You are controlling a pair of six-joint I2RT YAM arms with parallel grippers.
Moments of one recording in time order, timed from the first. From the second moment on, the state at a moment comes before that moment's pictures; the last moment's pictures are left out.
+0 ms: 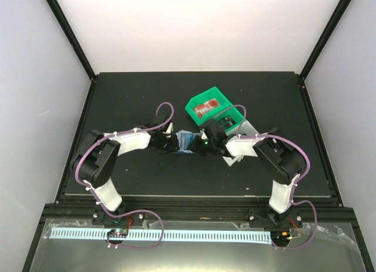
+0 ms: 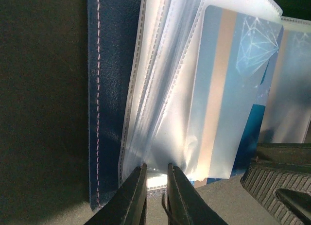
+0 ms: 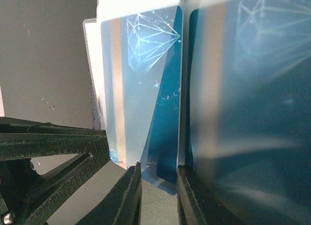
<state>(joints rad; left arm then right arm) -0.50 1.71 0.88 -0.30 0.28 -0.67 0.72 1.85 0.90 0.10 -0.35 0.92</state>
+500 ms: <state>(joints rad) -0.50 1.71 0.88 -0.31 0.26 -0.67 0.69 1.86 0.85 0.25 -0.36 0.99</state>
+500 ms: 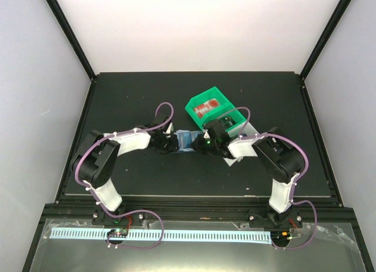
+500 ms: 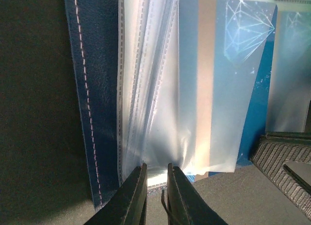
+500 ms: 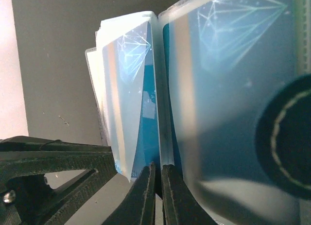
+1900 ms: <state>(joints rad) -0.50 1.66 0.84 -0.30 0.20 -0.67 0.69 1.89 0.74 0.55 -0.30 1.13</state>
